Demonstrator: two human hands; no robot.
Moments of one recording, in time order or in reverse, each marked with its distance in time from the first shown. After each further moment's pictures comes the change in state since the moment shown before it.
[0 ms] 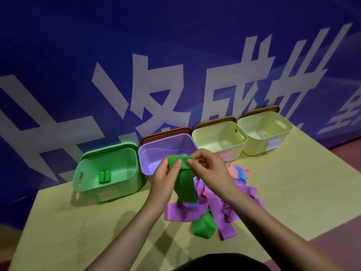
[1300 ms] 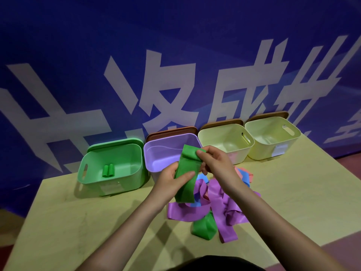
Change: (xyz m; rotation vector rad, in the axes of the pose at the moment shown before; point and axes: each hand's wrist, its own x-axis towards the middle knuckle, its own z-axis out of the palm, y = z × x) left_hand 0.007 -0.010 -0.014 0.112 -0.176 -0.081; right_hand 0.025 0.003 -0.001 0.128 0.013 0.198
